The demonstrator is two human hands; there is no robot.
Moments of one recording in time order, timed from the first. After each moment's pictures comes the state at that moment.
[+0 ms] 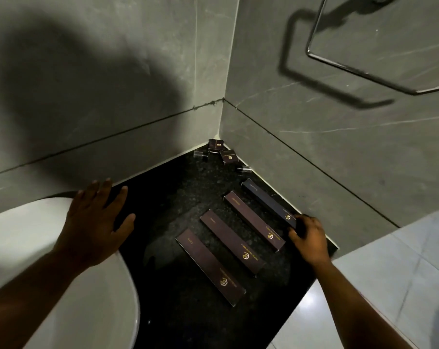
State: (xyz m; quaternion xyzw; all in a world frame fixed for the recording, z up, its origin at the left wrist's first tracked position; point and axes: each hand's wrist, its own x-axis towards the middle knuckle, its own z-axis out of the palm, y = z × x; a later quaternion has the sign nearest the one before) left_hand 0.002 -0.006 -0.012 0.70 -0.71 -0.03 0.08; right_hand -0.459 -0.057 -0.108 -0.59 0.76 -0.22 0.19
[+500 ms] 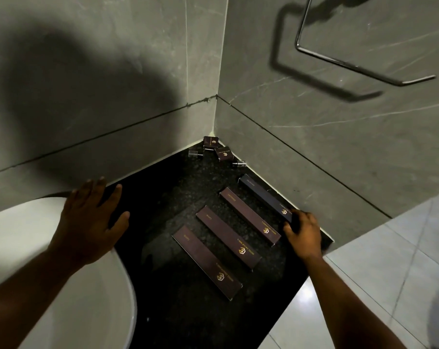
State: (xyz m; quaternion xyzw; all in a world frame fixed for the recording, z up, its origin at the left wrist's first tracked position) left_hand 0.001 -0.007 -0.011 0.69 -0.72 -0.03 0.08; right_hand -0.455 -0.053 -0.120 -0.57 0.77 -0.24 0.16
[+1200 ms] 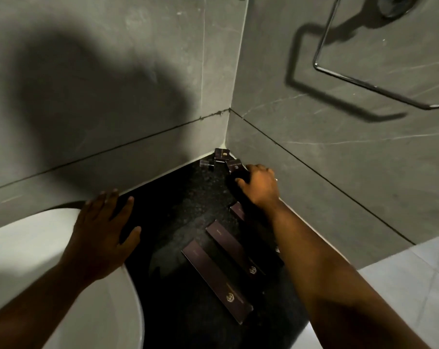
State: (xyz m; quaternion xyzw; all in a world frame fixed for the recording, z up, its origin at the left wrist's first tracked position) left_hand 0.002 -0.007 -0.009 0.70 -0.71 -0.03 0.08; right_hand -0.315 -0.185 -0.033 -0.72 0.67 -0.17 0.11
